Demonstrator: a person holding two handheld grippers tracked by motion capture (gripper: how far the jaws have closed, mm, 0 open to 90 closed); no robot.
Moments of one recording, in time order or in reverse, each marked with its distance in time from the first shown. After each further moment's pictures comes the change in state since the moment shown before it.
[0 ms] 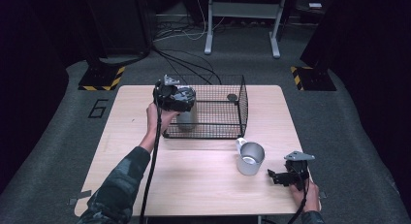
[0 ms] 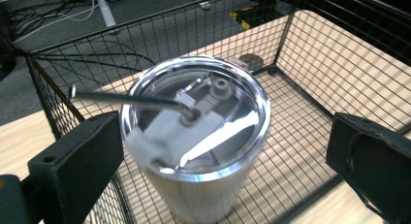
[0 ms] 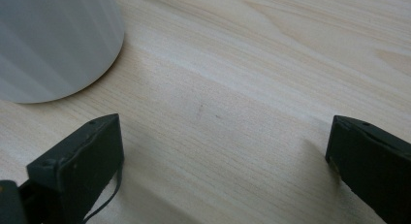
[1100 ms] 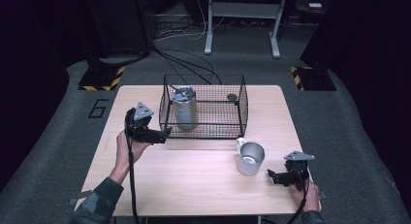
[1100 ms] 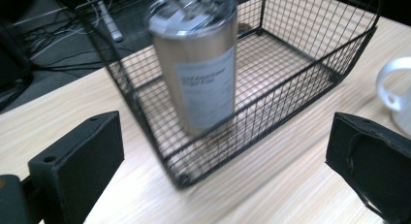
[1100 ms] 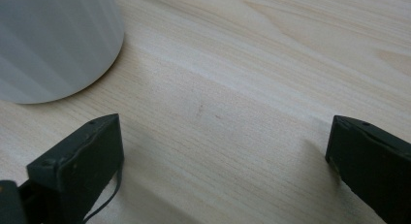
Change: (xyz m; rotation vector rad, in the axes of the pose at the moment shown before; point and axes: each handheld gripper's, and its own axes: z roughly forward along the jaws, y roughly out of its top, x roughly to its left) left arm 0.000 -0.076 -0.093 -0.020 0.008 0.103; right arm 0.000 0.000 0.000 0.007 0.003 0.000
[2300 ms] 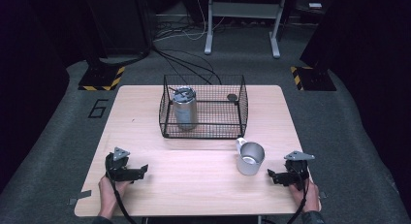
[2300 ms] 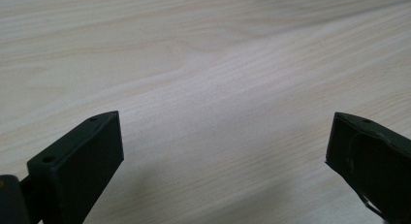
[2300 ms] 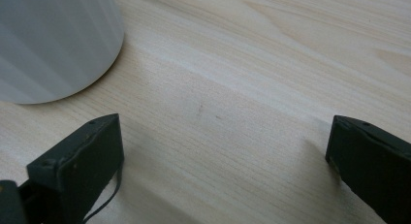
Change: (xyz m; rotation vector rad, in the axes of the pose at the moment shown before) left arm 0.022 -0.175 0.006 0.181 0.108 -0.264; right arm -0.001 0.001 0.000 -0.003 0.003 -0.015
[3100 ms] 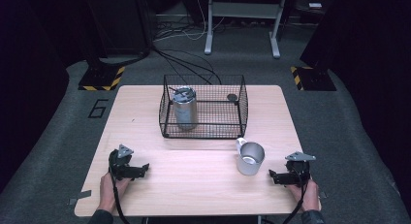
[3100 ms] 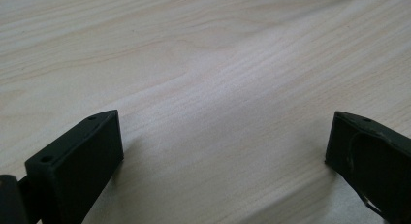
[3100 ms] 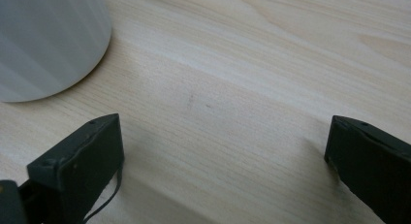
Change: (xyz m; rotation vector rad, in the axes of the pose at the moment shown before) left arm 0.011 0.005 0.023 0.015 -0.030 0.107; right arm 0.002 -0.002 -0.005 0.028 -0.046 0.048
